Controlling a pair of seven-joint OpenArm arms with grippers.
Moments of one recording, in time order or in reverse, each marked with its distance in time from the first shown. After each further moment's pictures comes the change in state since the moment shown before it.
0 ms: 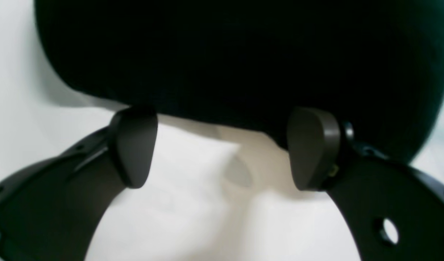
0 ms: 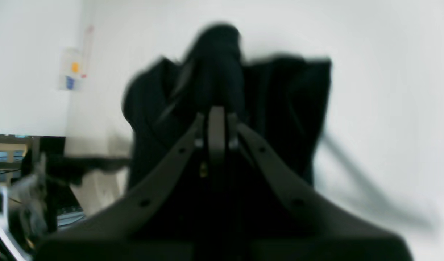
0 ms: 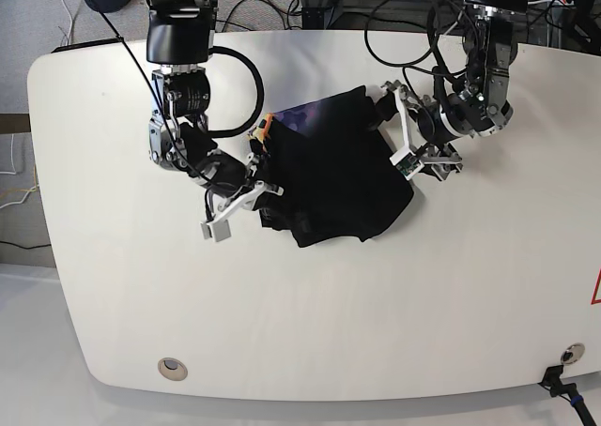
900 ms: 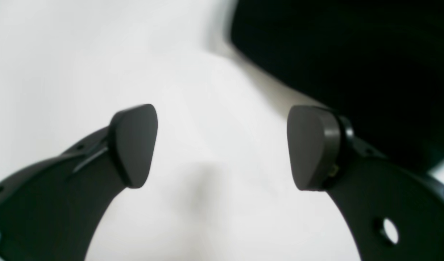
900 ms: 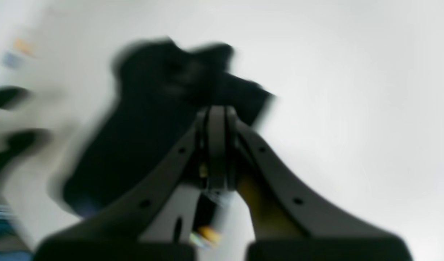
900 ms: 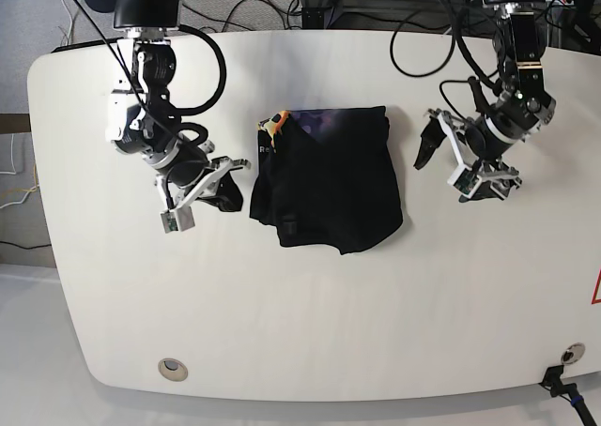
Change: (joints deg) left arm 0.6 -0.4 -13.5 5.3 6.9 0.3 -8.4; right arm -8.7 7.4 0.0 20.4 -2.6 -0.1 0.0
